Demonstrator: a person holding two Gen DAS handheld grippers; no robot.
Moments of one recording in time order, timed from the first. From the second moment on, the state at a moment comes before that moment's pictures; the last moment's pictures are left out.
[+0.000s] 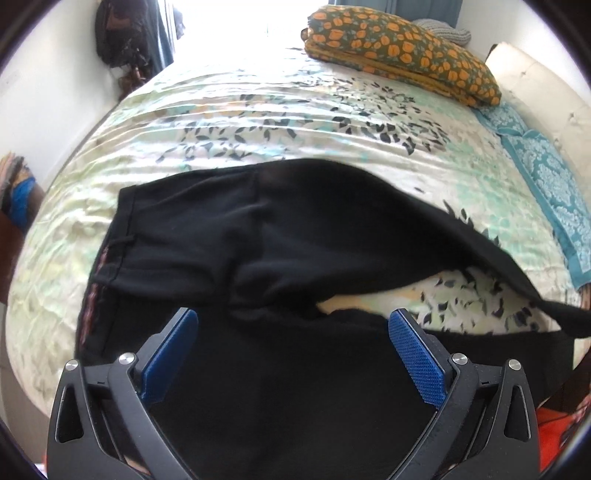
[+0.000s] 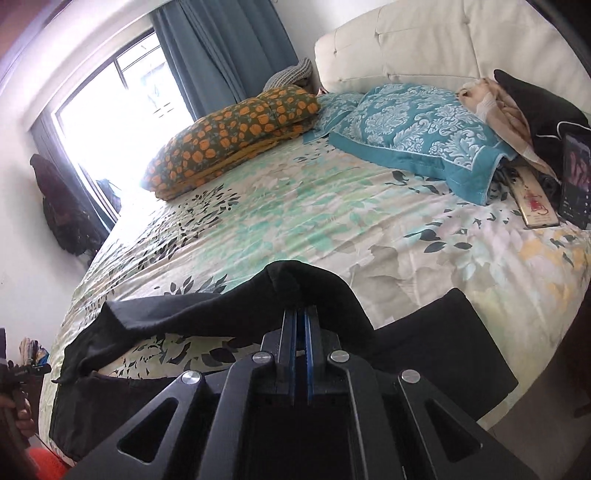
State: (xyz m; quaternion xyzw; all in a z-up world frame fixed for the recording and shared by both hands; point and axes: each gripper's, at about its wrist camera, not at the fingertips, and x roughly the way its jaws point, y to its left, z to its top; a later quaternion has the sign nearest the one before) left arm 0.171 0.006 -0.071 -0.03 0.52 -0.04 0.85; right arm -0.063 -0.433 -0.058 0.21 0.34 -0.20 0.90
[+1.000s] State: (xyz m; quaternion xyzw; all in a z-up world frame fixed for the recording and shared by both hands) left arm 0.275 0.035 -0.069 -0.25 0.51 -0.06 0.82; right arm -0.039 -0.469 -0.014 0.17 0.31 -0.13 0.93
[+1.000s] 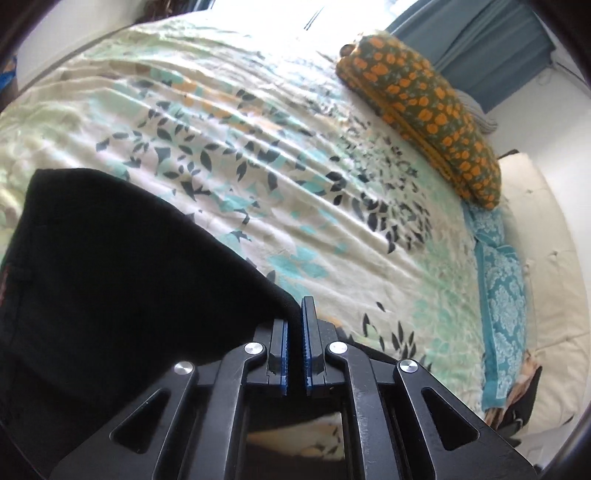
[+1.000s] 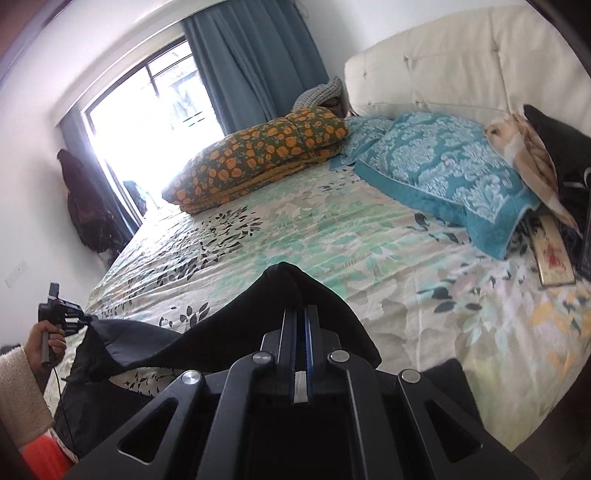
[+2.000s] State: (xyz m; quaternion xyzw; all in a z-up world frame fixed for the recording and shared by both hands) left arm 0.055 0.072 -0.103 -0.18 0.50 -0.04 0.85; right arm -0.057 -0.474 -0.138 0.20 0.63 -0.07 0.75
